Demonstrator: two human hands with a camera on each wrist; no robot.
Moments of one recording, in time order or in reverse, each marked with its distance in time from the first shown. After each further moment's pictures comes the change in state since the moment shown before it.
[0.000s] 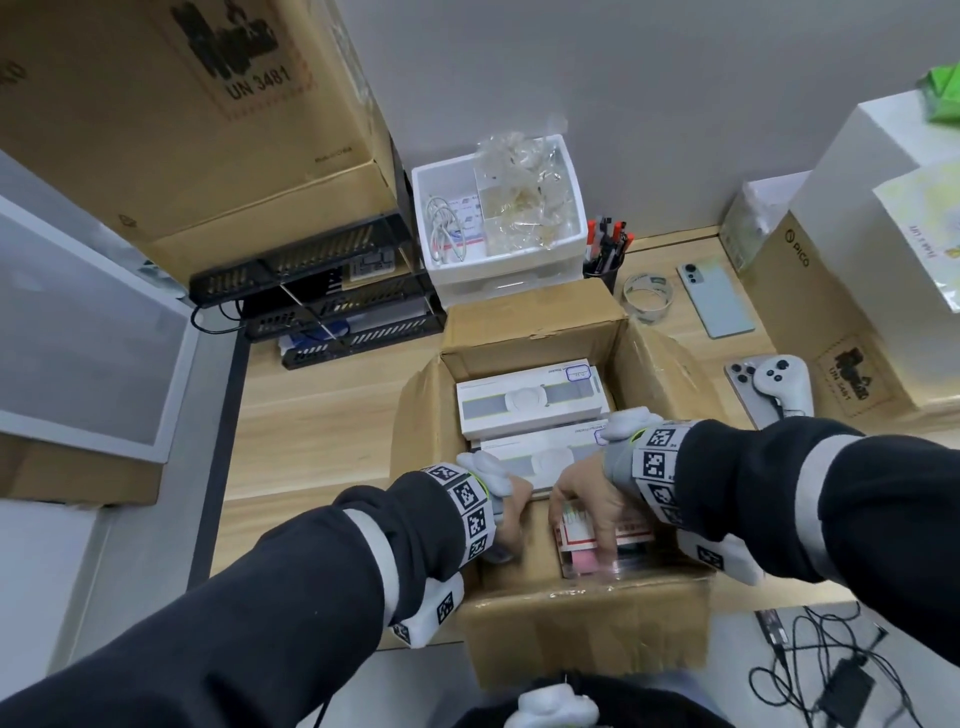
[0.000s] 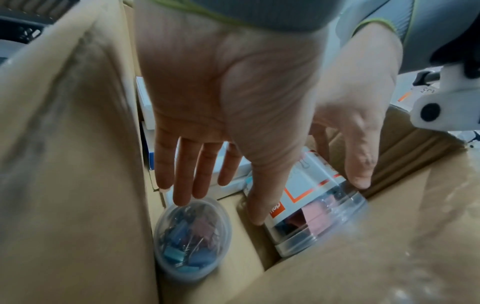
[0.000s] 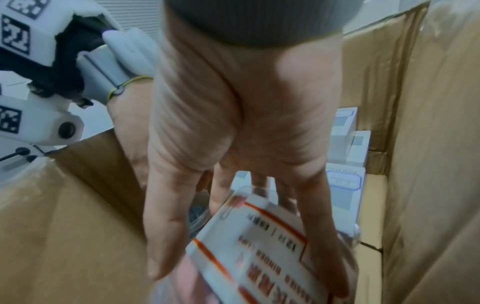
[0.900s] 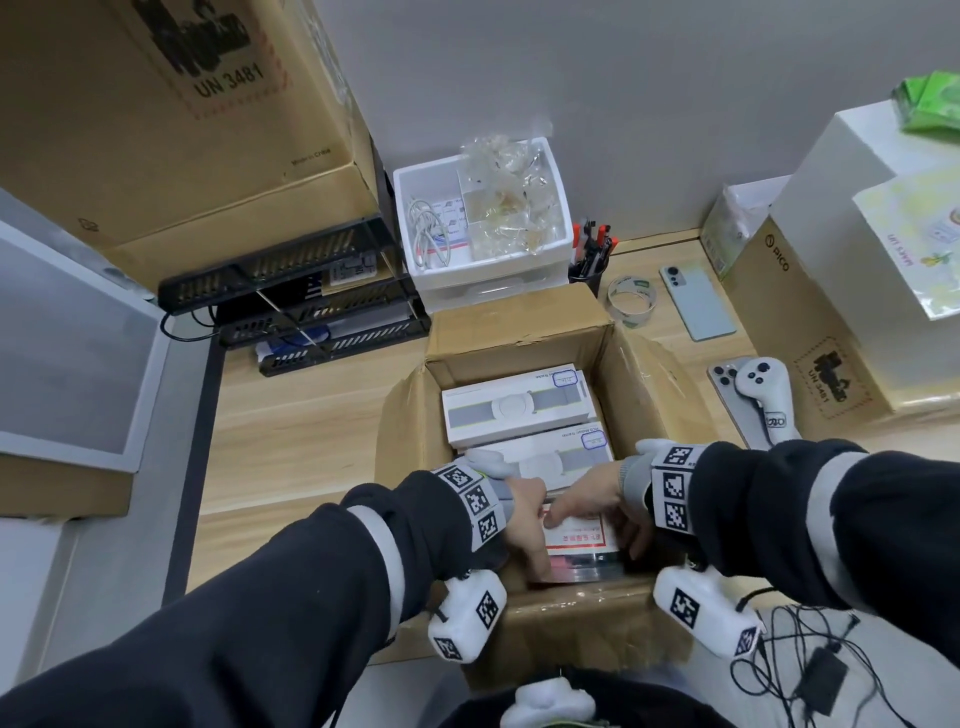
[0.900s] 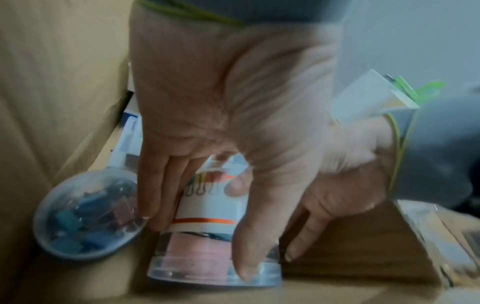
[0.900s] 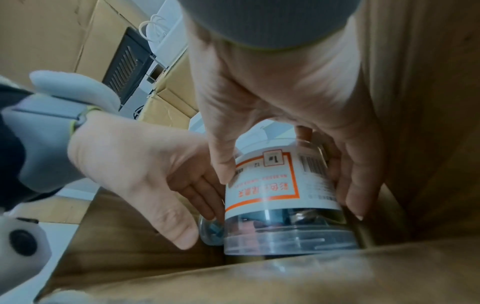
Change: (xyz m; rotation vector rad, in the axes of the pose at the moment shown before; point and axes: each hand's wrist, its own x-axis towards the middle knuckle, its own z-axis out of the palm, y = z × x) left_hand -0.001 0.021 -0.023 -0.258 -0.053 0.039; right_hand -0.025 -0.004 0.007 0.938 -0.042 0.424
